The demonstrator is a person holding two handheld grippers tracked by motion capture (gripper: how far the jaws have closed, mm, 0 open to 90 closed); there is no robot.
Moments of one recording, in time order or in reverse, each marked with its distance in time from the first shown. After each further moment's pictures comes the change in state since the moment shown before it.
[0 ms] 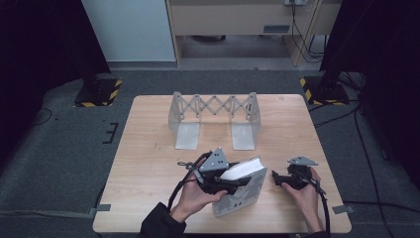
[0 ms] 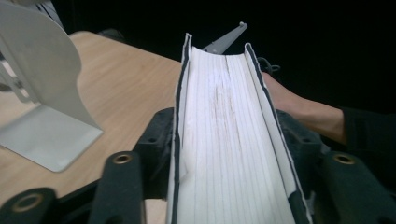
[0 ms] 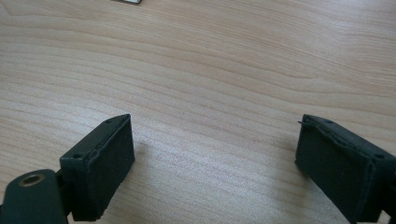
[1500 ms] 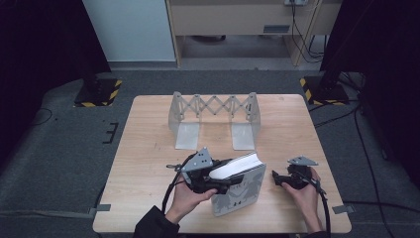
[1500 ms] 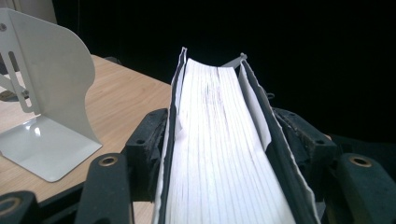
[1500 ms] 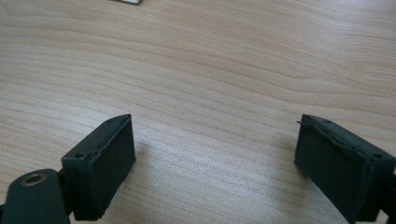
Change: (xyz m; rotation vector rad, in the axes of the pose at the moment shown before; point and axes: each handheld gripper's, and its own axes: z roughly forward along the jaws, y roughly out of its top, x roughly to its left) left arm 0.011 -0.022 -0.015 -0.169 -0.018 -0.062; right arm 0.000 0.000 0.000 -0.004 -0.001 0.003
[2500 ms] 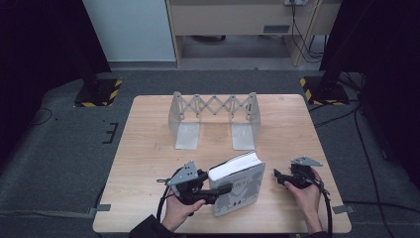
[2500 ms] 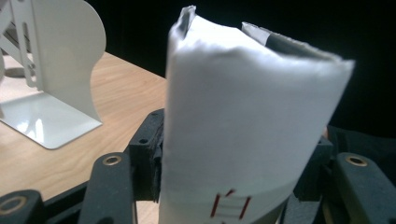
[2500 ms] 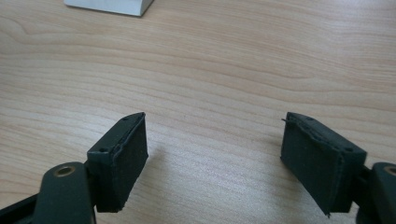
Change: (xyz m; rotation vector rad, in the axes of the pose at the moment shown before) left arm 0.005 -0.047 -0.020 -0.080 0.002 -0.059; right arm -0.005 -0.001 -0.005 -0.025 0.035 0.056
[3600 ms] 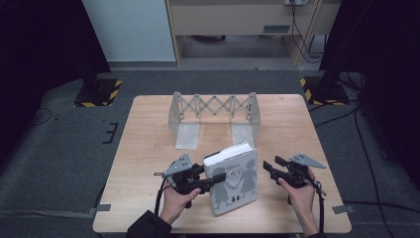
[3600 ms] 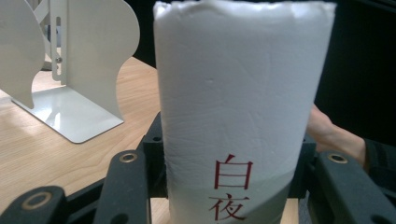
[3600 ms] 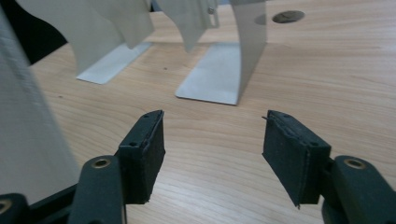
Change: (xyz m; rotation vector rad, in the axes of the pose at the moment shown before) left arm 0.032 -0.008 -0.002 -0.036 0.013 -0.076; right arm 0.031 0.021 -0.022 -0.246 0.233 0.071
